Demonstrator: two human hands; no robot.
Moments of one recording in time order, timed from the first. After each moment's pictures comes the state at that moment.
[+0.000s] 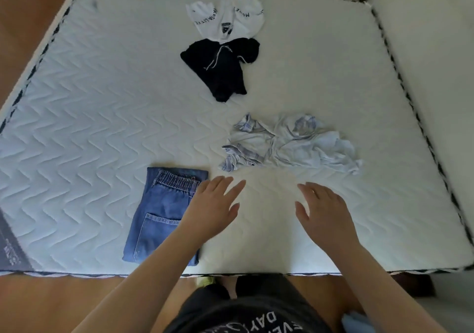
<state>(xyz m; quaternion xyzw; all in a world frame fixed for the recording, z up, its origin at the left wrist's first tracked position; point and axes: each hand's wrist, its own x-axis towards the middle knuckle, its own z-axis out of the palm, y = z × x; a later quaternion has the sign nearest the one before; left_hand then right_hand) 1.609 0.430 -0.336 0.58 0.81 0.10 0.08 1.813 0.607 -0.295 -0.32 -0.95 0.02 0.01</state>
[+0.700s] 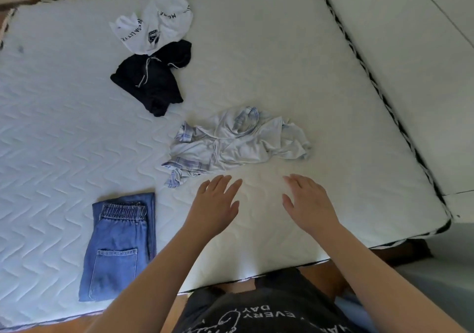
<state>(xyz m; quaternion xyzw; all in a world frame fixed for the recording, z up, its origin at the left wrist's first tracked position) 1.744 0.641 -0.326 0.61 0.79 0.02 0.13 1.946 0.784 -0.327 -0.40 -0.90 0.15 -0.05</state>
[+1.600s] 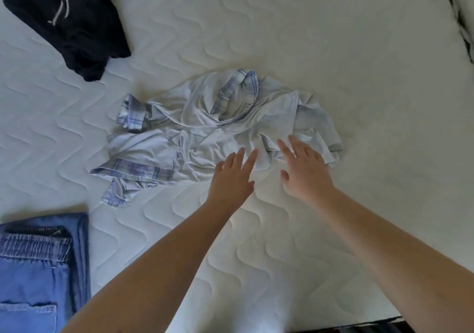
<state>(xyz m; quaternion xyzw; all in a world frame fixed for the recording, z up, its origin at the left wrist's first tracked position) 1.708 0.846 -0.610 0.57 0.79 -0.03 0.23 1.853 0.982 -0.590 -0.34 -0.92 0.14 -0.16</state>
